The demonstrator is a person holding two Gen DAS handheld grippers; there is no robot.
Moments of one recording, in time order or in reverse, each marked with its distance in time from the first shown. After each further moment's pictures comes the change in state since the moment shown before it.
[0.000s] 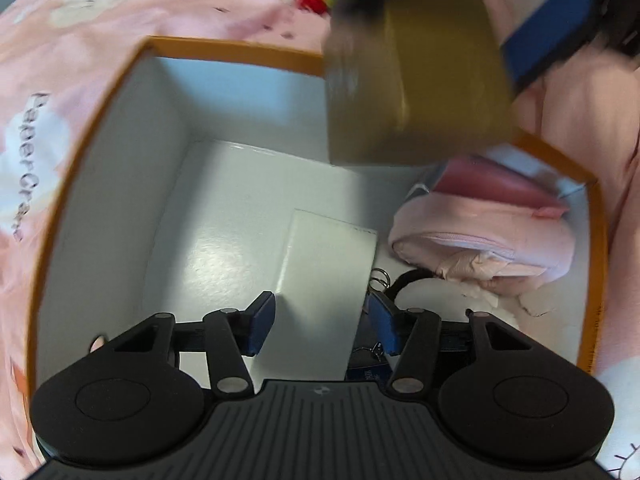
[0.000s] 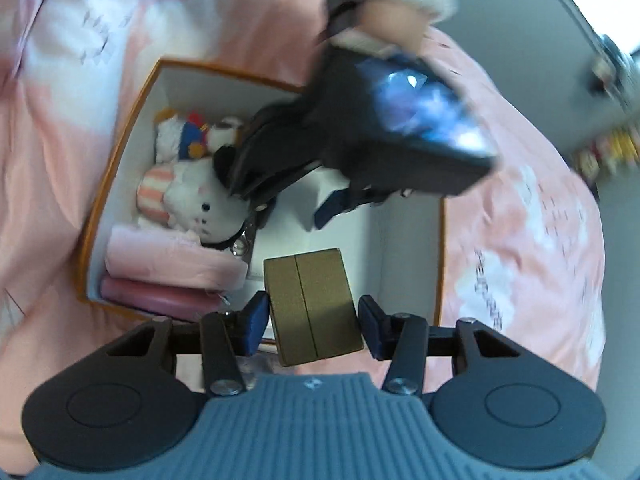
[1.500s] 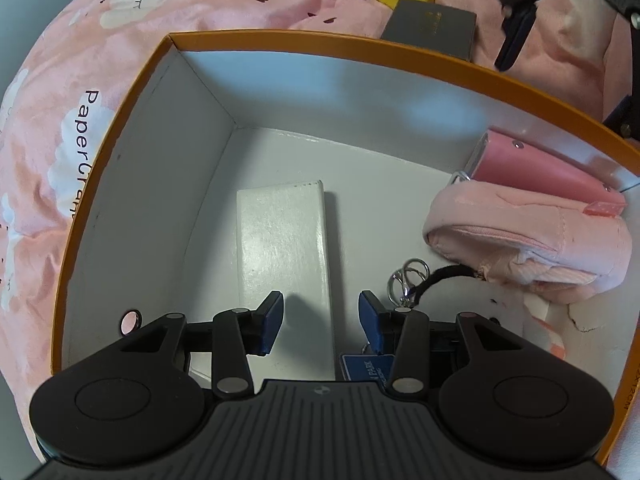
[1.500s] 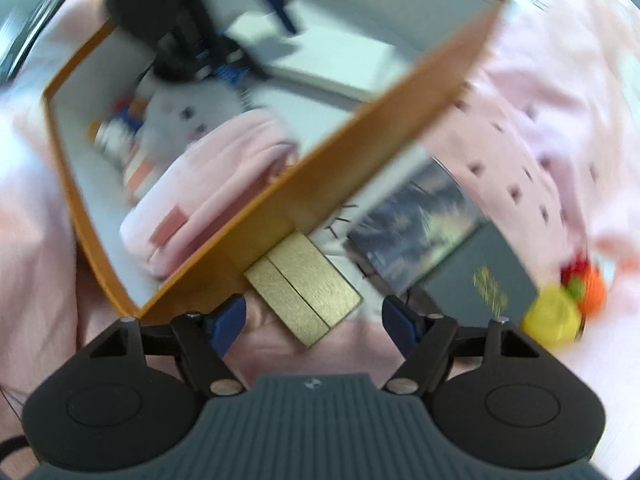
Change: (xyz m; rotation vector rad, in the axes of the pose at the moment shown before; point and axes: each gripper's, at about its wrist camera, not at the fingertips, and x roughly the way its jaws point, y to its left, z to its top) left arm 0.016 -0.035 0.011 -0.023 0.055 0.260; right arm 0.051 0.080 -0.084 0.925 0.157 0.225
